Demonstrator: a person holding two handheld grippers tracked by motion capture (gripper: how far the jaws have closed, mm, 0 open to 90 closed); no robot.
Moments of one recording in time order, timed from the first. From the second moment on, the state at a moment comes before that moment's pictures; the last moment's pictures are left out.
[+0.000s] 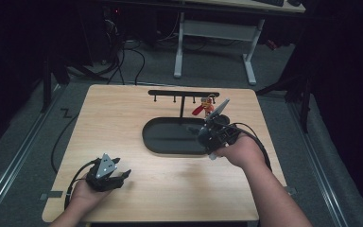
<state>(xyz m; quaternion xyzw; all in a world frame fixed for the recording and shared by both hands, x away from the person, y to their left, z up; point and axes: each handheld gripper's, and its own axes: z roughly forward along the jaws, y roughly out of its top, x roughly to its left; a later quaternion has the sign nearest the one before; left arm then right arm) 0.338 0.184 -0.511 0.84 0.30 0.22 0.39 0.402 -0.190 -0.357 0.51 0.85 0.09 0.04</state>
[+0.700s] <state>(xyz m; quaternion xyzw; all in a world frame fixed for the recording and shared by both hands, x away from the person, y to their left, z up) 0.338 0.184 -0.512 0.85 0.30 0.22 0.39 0.426 -0.193 -0.334 0.52 0.85 0.09 0.03</state>
